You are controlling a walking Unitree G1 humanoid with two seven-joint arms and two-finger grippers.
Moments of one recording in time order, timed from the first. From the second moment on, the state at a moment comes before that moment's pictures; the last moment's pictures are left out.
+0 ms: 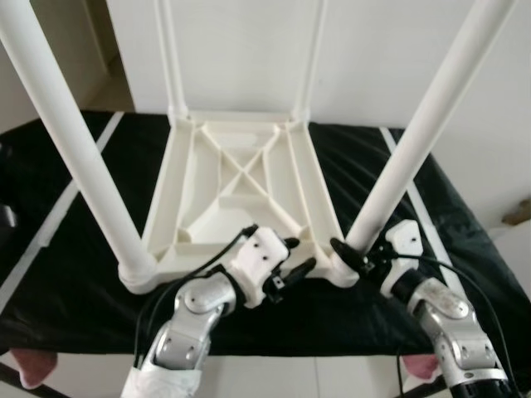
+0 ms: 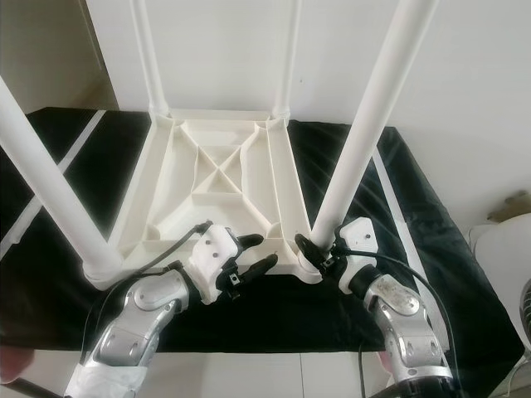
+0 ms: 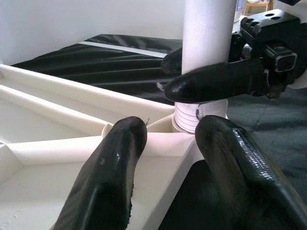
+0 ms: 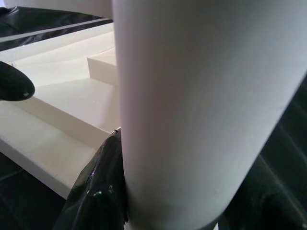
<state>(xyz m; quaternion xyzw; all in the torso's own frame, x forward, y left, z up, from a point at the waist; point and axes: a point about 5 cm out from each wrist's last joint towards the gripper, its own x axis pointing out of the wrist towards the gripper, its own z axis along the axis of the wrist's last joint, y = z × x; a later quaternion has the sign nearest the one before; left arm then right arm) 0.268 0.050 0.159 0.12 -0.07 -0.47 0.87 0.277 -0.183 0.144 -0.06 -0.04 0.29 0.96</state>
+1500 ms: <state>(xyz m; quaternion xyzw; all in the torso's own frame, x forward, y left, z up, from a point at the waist) 0.264 0.056 0.158 0.11 -0.06 -0.46 0.88 0.262 -0.143 0.136 0.03 -0.02 -0.03 1.00</state>
